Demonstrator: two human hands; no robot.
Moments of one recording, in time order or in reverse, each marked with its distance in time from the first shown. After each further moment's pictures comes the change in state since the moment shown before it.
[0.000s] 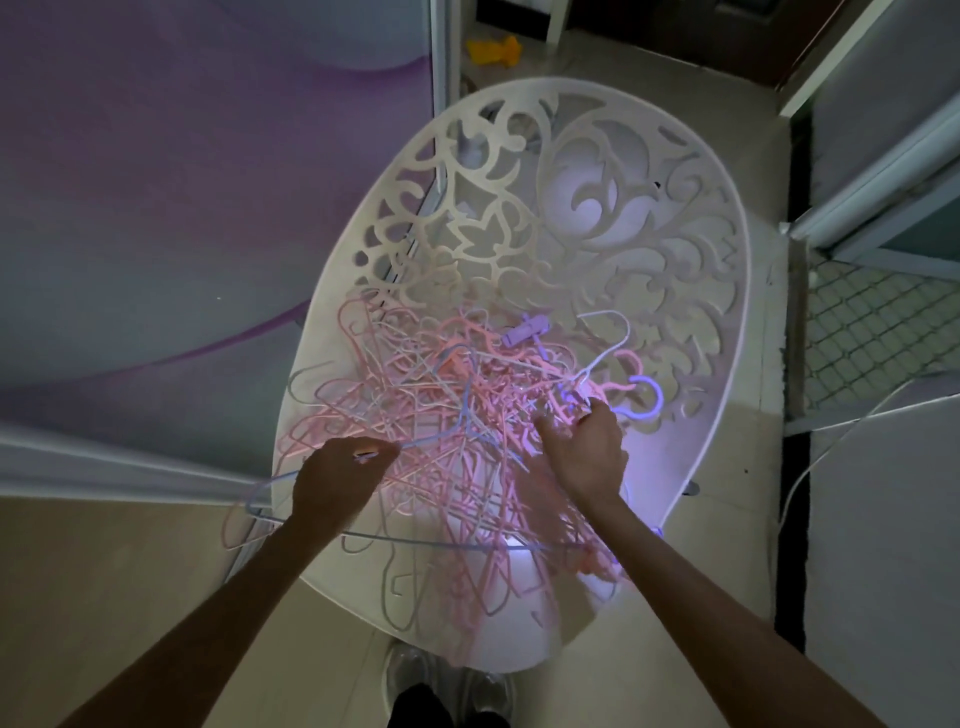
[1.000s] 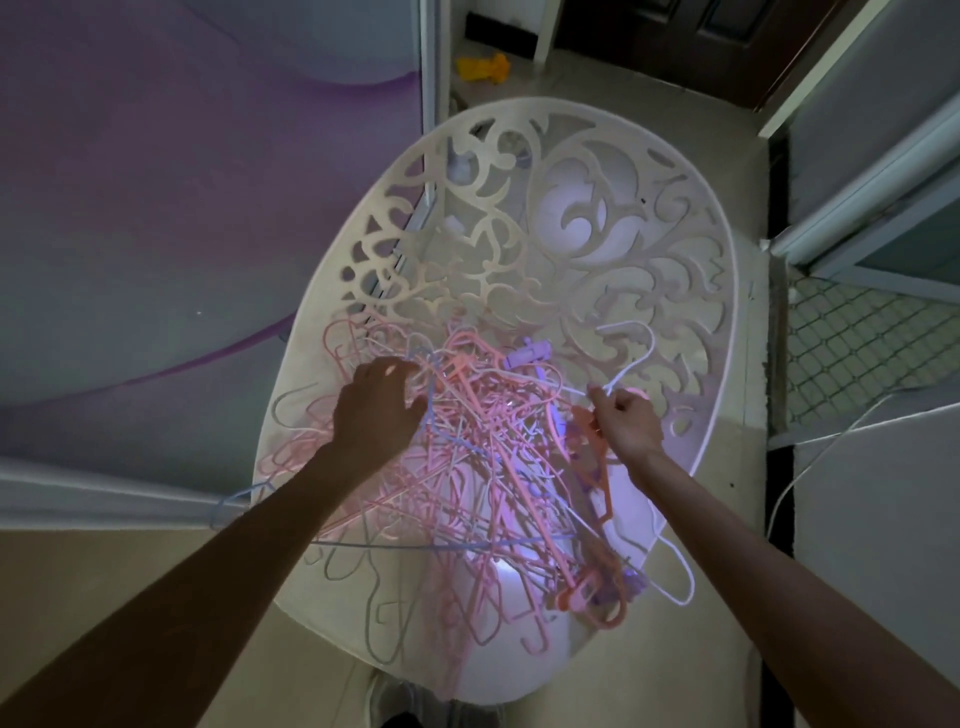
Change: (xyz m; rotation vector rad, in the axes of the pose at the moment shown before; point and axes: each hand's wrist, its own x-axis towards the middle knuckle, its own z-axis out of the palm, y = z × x) left_hand 0.056 0.068 0.005 0.317 0.064 0.332; right_hand 0.062 0.009 -0.040 0.289 -0.033 0.123
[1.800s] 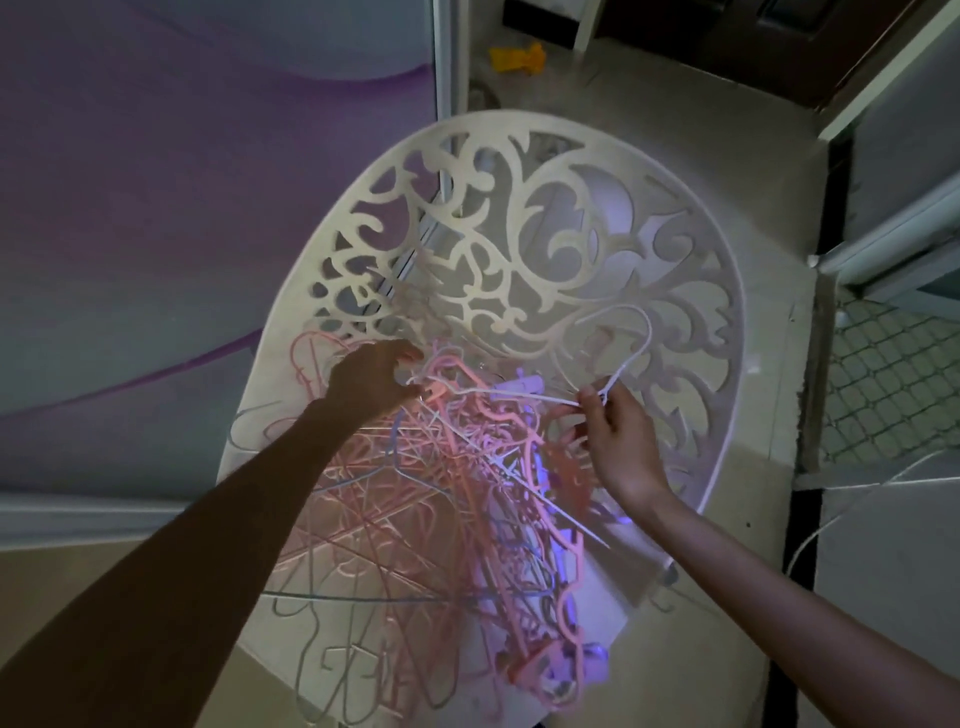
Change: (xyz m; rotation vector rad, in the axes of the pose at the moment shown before) left_hand 0.090 0.012 0.016 -0.125 -0.126 -0.106; right_hand 0.038 -0.021 -0.014 0.026 -0.176 -0.392
